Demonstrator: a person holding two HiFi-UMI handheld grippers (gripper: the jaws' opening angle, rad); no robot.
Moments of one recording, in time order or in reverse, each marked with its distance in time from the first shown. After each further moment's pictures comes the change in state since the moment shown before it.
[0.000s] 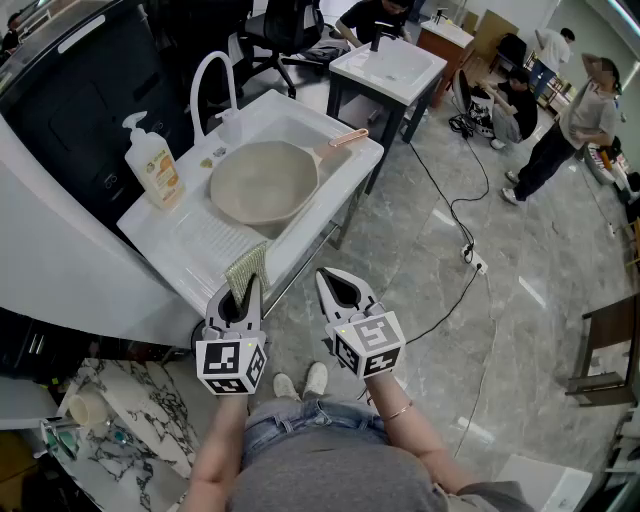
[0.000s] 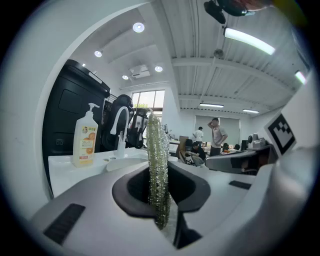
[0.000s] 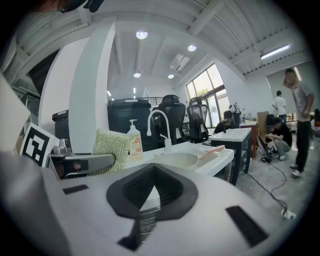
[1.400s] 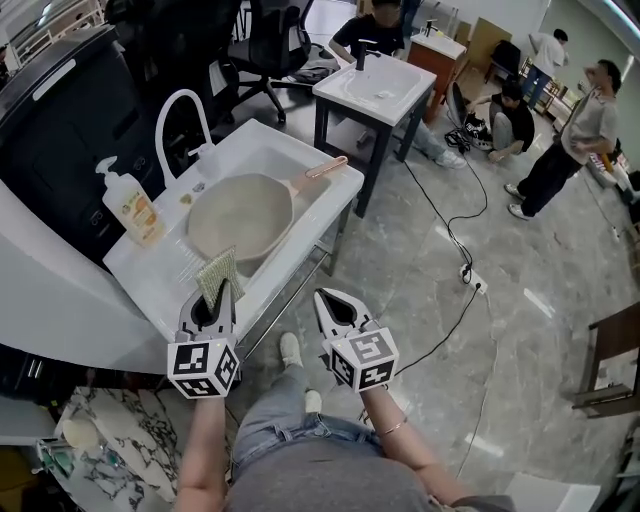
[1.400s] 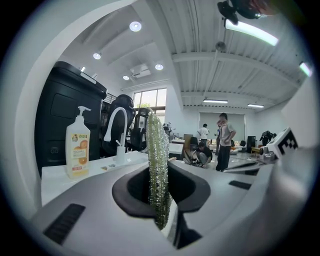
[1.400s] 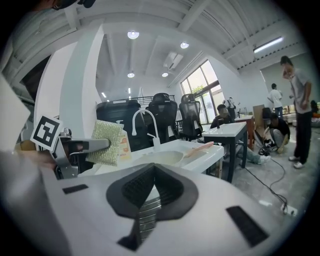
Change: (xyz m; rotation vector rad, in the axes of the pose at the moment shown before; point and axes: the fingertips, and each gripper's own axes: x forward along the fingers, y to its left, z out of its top) left arm 0.069 0.002 0.031 0.031 0.018 0.057; right arm 0.007 -0.086 -0.006 0.063 0.015 -0.017
